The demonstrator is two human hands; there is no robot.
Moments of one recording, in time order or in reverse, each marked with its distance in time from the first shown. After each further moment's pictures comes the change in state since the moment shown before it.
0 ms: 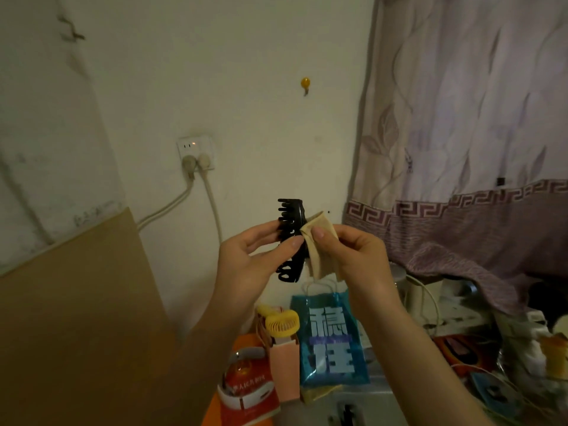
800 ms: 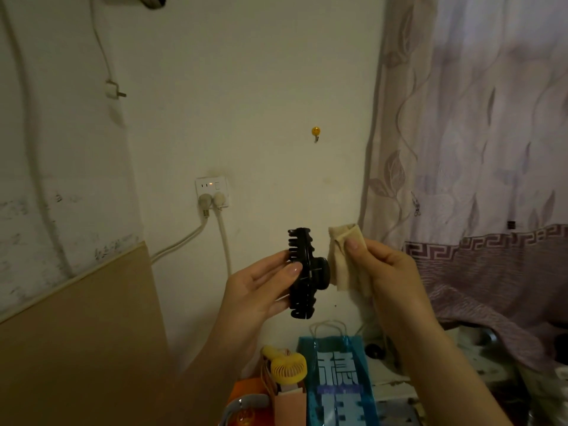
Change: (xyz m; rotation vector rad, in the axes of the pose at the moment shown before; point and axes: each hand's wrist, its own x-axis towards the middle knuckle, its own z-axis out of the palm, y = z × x) left_hand 0.004 0.015 -0.013 -0.184 -0.155 -0.035; right_hand 0.017 -0.040 -0.012 -0.045 0.038 0.022
